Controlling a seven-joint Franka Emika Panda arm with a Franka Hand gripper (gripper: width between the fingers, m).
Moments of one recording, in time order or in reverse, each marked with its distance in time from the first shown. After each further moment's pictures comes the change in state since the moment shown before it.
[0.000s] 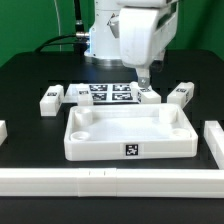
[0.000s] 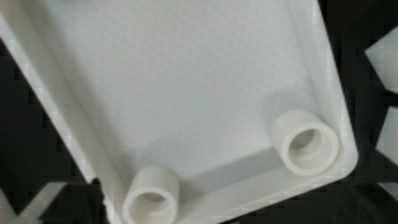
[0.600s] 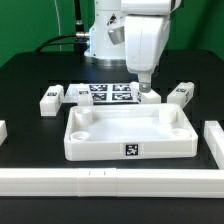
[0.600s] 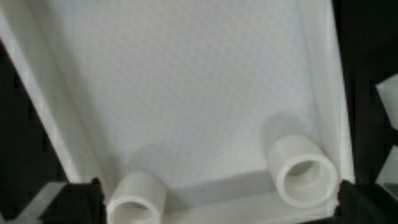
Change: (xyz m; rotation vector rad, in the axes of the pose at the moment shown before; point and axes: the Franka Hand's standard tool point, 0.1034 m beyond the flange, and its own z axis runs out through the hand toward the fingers) arm -0.010 -0.003 0.011 -0.070 0.033 -0.128
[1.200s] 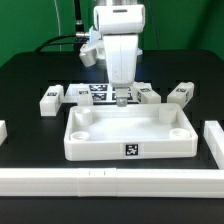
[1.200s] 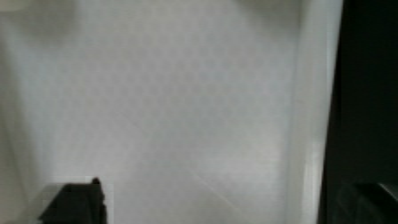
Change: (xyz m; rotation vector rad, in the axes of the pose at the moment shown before) arm -0.042 -0.021 0.041 -0.044 0.025 -0.150
